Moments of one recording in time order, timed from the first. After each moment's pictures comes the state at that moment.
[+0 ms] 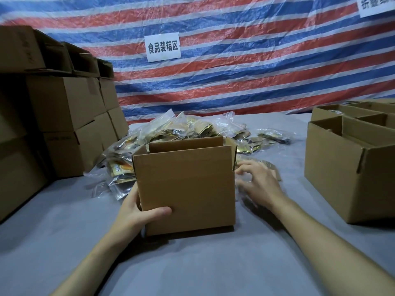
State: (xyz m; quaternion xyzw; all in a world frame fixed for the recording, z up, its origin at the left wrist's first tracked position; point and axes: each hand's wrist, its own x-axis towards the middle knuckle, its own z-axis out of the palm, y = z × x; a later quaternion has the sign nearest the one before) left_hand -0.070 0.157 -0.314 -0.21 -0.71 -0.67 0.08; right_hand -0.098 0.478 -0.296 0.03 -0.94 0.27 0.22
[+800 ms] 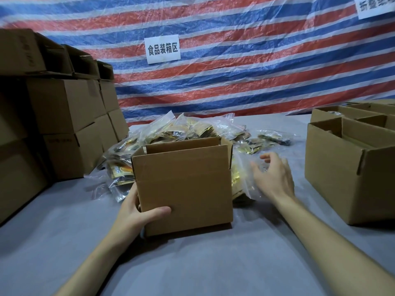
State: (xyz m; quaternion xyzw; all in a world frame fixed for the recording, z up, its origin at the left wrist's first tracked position) left_hand -0.075 0.157 -0.316 -0.21 -0.71 -0.67 0.10; right_hand -0.098 0.491 -0.289 -0.14 -0.85 0.39 0.31
